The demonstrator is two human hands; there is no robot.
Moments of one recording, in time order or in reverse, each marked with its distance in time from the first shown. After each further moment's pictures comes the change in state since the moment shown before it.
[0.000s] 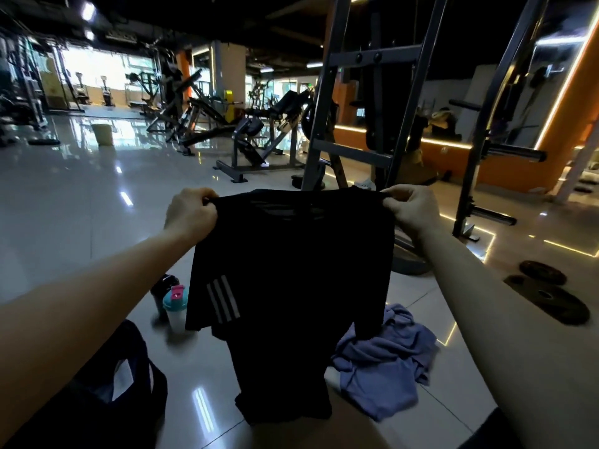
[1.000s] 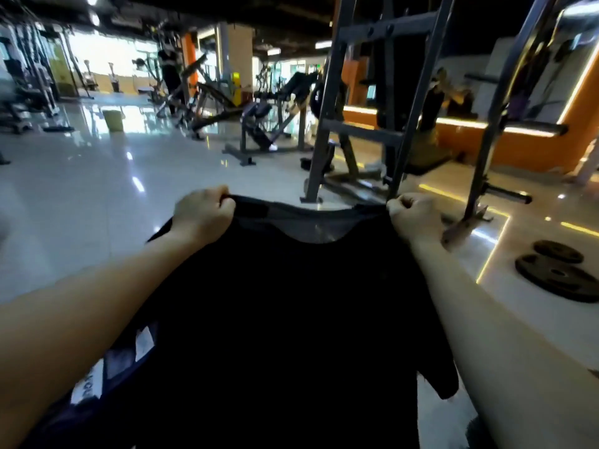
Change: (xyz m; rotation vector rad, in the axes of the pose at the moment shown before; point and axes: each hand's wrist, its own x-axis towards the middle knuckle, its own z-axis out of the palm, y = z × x) left_hand -0.050 -0.017 0.009 0.281 -0.052 0.150; right_hand -0.034 0.063 0.035 -0.346 0.312 0.030
